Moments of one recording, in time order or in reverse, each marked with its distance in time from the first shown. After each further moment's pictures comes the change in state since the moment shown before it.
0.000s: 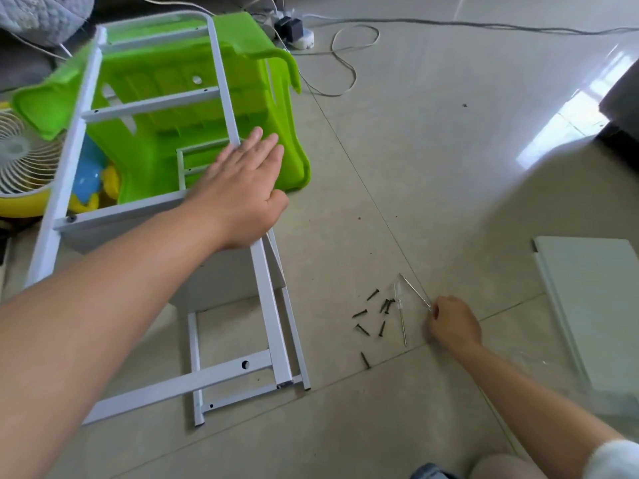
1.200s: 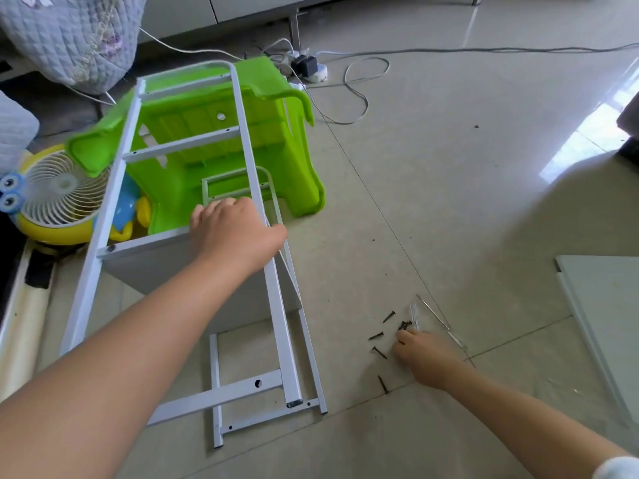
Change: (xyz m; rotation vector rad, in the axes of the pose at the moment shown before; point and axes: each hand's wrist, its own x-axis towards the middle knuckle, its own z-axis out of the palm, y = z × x) left_hand -0.007 0.002 0.005 -0.059 0.102 -0.496; right_hand -0.021 -0.048 0.003 -0.527 -0.235 -0.834
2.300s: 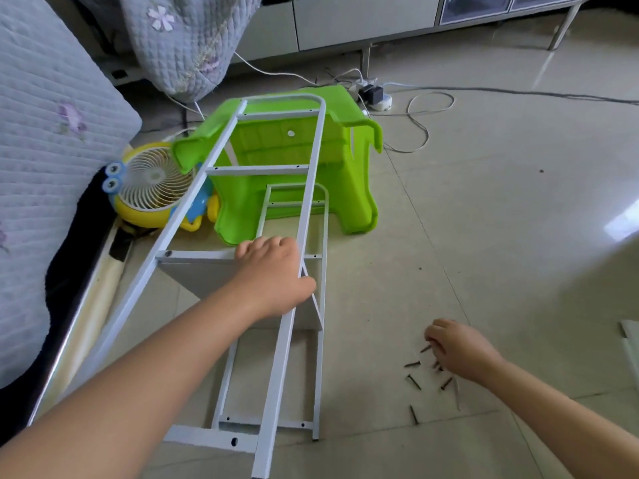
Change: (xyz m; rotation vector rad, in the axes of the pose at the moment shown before) left_hand -0.030 -0.046 -0.003 0.078 -0.091 0.157; right_hand 0.019 0.012 -0.071 0.189 0.168 0.076
